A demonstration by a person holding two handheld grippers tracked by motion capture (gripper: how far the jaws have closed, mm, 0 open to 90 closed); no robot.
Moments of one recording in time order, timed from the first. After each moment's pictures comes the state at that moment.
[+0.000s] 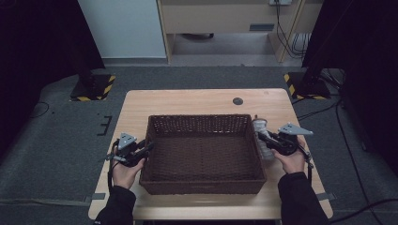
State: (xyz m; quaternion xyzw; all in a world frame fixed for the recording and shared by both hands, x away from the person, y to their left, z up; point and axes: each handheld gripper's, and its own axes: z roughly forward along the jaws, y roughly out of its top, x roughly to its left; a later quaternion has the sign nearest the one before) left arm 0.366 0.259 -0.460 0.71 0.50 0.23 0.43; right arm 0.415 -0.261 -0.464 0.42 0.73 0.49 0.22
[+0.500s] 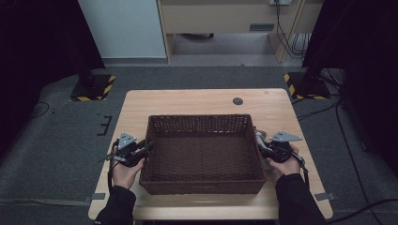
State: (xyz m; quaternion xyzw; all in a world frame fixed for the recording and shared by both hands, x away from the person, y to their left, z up) left arm 0.366 0.259 -0.460 0.71 0.50 0.23 0.44; right arm 0.409 -0.248 -0.498 0.41 0.78 0.43 0.19
